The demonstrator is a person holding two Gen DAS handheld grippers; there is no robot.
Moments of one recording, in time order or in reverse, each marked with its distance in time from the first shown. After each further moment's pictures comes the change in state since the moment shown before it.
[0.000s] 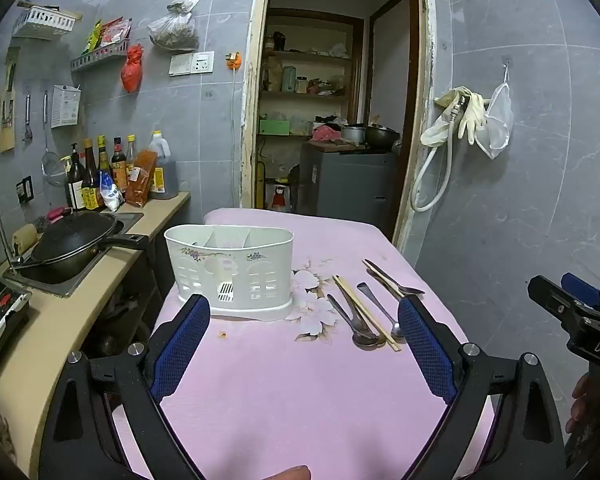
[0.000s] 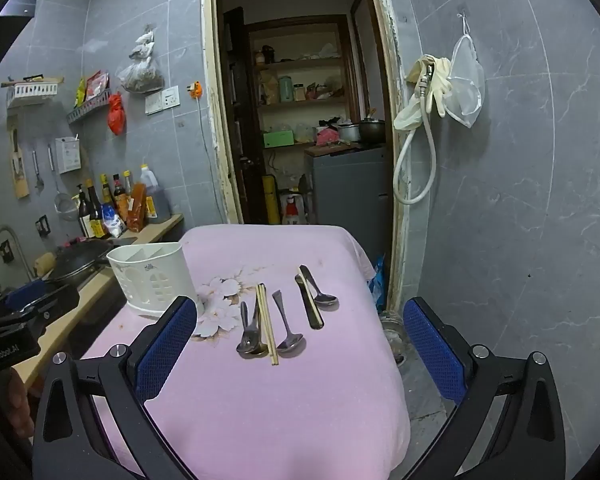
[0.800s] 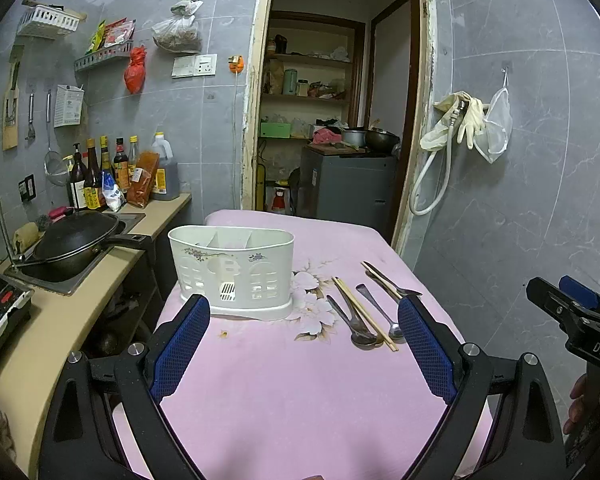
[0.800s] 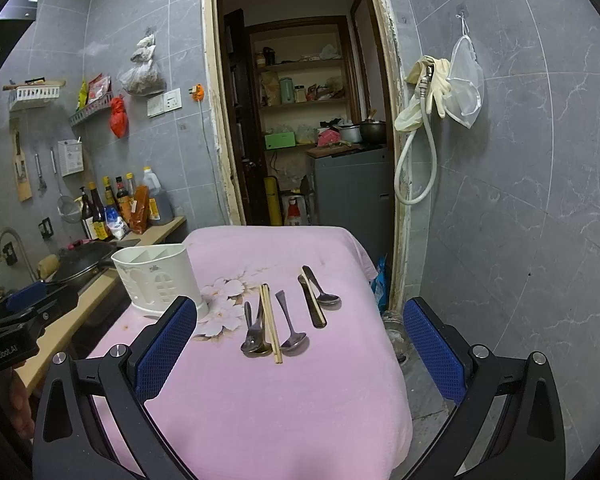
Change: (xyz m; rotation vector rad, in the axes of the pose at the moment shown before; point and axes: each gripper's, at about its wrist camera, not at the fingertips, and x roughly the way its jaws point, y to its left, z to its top) left arm -0.009 0.000 0.002 -0.012 -0.014 -0.005; right arm -0.004 0.001 0.000 0.003 -0.001 0.002
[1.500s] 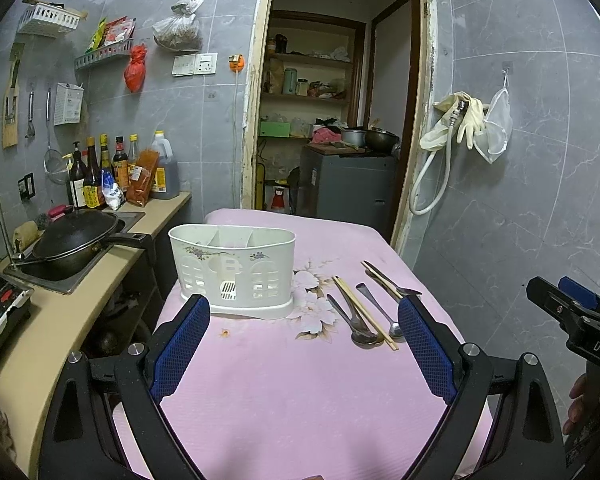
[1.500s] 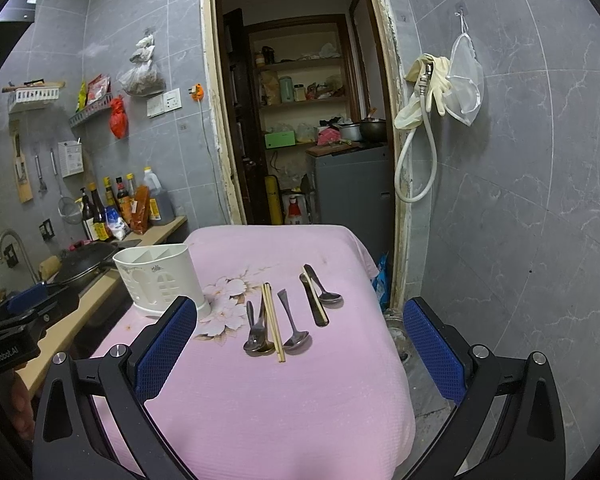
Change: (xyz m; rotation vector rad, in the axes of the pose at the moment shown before) left arm -0.003 0.002 -0.002 -0.005 -0.002 -0.003; right arm -0.002 0.004 -0.001 0.003 0.002 0.001
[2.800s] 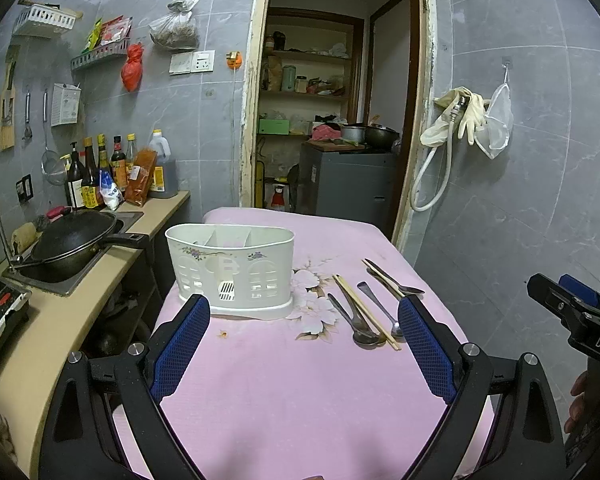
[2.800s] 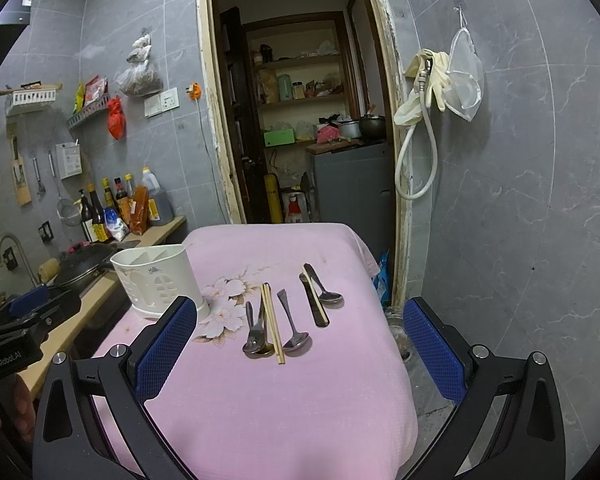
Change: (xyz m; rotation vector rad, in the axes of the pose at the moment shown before) left arm 0.009 -0.004 -0.007 0.004 0.010 0.005; right arm 0.008 -0.001 -0.002 0.011 0.002 0.001
